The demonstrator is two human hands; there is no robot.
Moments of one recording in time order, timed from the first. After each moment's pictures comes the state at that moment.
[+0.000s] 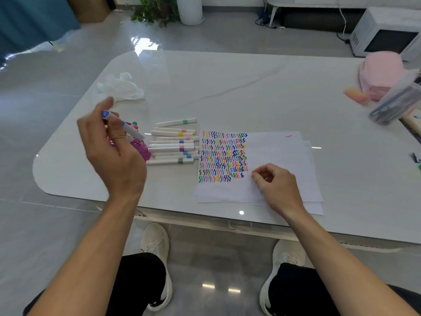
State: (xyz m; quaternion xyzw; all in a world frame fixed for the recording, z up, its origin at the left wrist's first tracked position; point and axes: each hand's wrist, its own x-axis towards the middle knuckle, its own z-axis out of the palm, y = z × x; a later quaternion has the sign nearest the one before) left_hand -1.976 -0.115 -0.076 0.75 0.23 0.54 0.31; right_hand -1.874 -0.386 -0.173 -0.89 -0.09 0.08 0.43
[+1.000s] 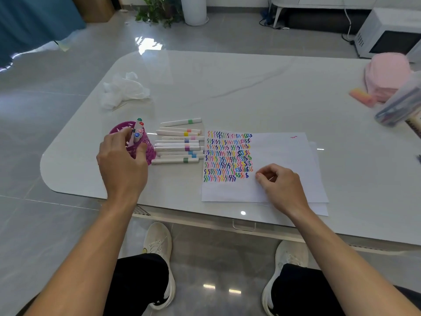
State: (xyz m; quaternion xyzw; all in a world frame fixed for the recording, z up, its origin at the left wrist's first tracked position) left_hand -1.991 -0.082 -0.110 0.87 0.34 0.30 0.21; right_hand -1.871 -0.384 -0.172 -0.91 -0.10 0.09 0.40
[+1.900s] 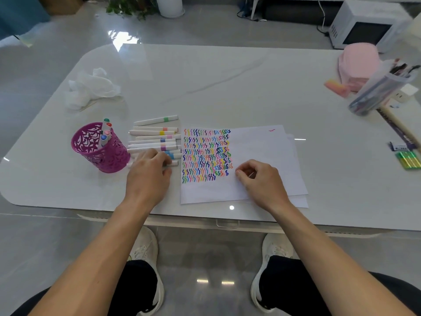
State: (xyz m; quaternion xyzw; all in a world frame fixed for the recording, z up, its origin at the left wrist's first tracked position) left_hand -1.953 -0.133 -0.154 0.96 0.19 0.09 0.16; right_hand -1.869 -0.386 -0.172 -0.91 -0.11 0.09 0.39
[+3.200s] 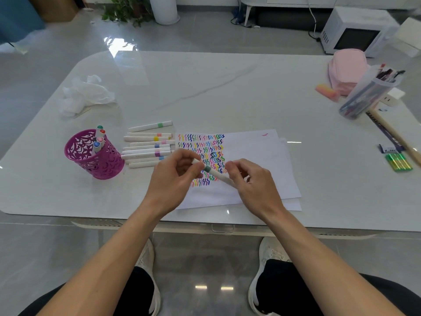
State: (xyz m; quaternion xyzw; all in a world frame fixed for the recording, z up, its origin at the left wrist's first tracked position) left_hand -1.947 -0.192 -0.118 0.79 0.13 0.09 0.60; right_hand -1.884 -0.384 -0.149 -0.87 -0.18 0.05 0.46
